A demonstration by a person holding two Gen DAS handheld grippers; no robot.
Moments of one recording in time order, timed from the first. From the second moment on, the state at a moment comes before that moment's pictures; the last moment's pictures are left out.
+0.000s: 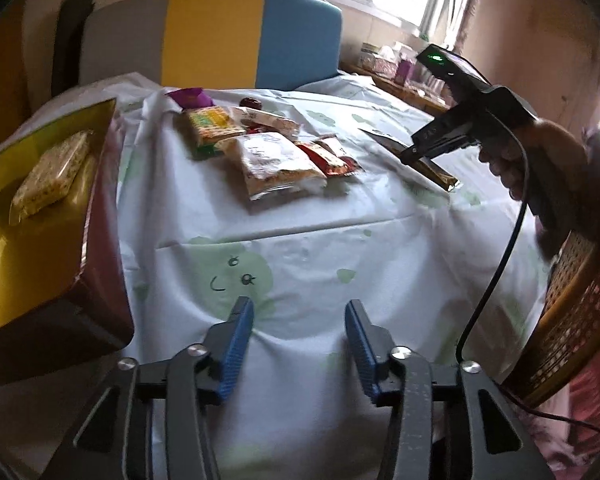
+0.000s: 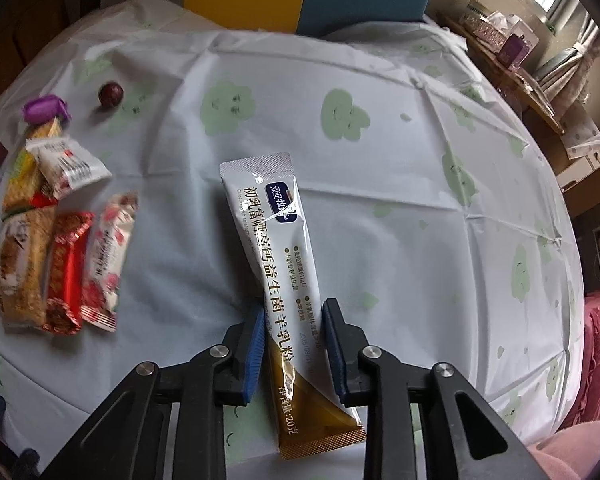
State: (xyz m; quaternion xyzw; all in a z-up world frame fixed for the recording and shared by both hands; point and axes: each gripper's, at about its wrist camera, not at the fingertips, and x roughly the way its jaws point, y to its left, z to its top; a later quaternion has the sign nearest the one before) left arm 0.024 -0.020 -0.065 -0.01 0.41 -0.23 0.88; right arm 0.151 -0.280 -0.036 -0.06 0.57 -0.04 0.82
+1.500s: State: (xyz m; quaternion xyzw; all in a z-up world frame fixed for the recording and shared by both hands) left arm 0.020 0.004 -0.069 -0.06 0.41 -0.24 0.88; right arm 0.135 -0.011 0.033 0.05 0.56 0.35 0.74
